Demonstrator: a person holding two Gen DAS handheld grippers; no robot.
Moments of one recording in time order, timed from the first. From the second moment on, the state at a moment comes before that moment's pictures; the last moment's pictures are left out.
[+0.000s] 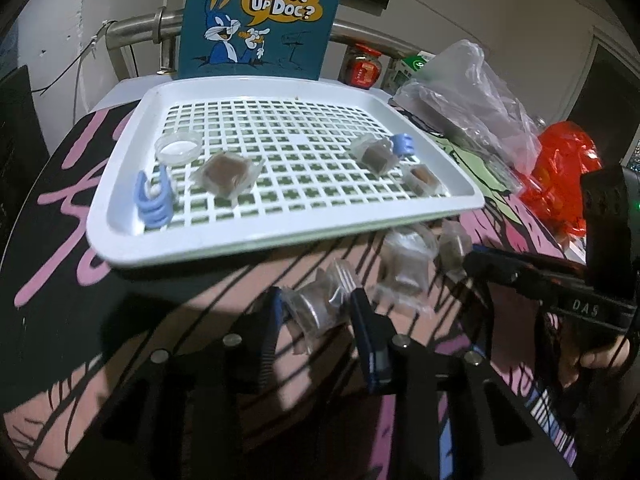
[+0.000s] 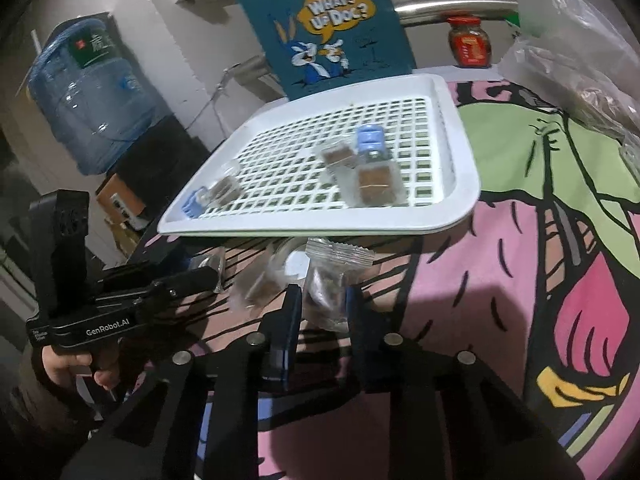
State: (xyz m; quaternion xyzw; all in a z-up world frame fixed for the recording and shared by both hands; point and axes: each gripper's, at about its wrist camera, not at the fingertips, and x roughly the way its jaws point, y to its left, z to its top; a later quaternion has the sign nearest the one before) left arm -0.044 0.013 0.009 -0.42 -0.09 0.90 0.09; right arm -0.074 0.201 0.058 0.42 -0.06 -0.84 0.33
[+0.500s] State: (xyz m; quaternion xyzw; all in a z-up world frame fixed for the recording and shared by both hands) left arm -0.003 0.010 0.037 -0.32 -0.04 0.94 0.07; right arm -0.037 0.204 0.084 0.33 -0.03 -0.88 0.33
